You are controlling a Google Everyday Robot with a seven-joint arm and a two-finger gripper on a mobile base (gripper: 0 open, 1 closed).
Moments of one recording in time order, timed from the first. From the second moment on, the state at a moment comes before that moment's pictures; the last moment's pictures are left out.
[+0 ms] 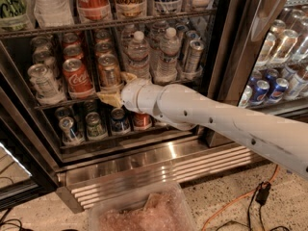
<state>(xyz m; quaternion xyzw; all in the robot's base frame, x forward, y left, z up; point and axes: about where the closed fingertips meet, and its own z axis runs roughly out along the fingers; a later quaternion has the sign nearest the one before) 0.647 0.121 0.811 -0.38 0.69 0.22 0.58</state>
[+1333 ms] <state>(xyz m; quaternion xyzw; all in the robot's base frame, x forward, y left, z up) 0.676 0.107 0.827 -0.32 0.68 0.22 0.63</state>
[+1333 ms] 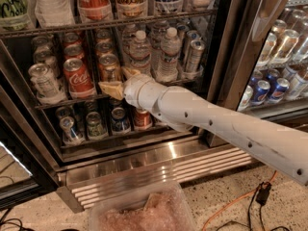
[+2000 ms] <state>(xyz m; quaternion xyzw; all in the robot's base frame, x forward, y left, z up) 0.683 0.122 0.830 -0.31 0.66 0.24 0.64</state>
